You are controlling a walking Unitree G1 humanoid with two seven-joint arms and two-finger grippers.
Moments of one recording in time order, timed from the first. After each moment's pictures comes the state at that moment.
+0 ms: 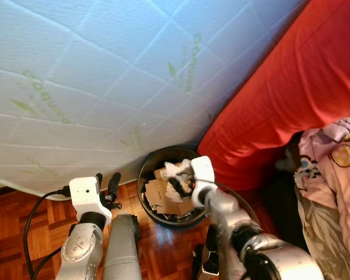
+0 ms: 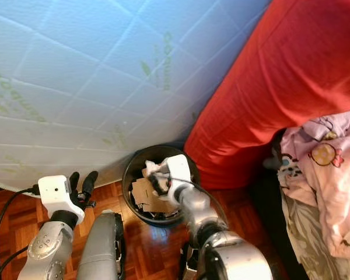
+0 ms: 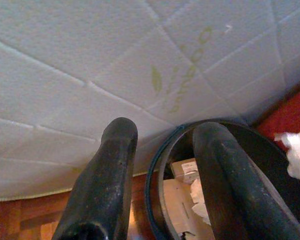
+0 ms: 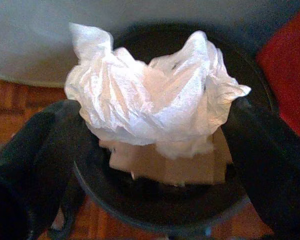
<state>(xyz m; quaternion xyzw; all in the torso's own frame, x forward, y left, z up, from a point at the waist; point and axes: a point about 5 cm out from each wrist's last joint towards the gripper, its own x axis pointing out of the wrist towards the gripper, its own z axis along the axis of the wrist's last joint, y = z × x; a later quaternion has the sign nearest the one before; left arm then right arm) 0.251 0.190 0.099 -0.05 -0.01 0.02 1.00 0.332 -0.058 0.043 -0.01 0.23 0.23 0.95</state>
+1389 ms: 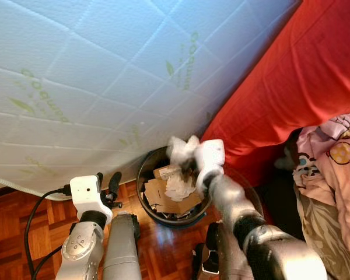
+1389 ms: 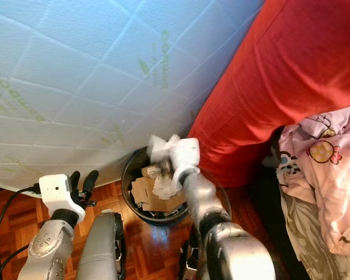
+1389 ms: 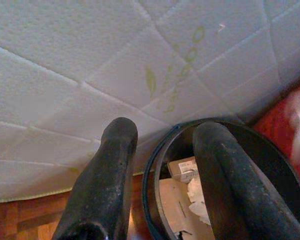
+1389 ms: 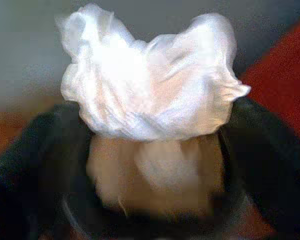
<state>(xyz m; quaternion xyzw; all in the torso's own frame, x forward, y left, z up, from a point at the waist) 0.255 0.188 0.102 -0.05 -0.01 0.02 1.00 0.332 -0.061 0.044 -0.01 0.21 0.22 0.95</state>
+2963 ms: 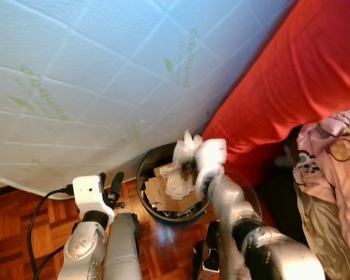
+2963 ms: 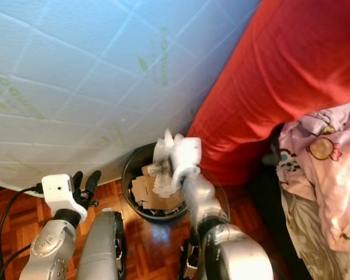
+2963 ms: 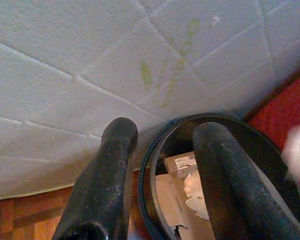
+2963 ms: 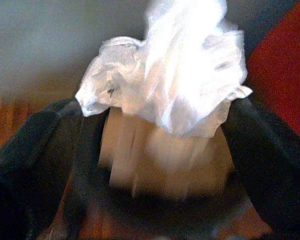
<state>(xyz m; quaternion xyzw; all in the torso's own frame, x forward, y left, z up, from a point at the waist) 0.254 0.185 0.101 -0.05 0.00 0.01 1.00 0.325 -0.057 0.038 0.03 0.21 0.21 0.95</state>
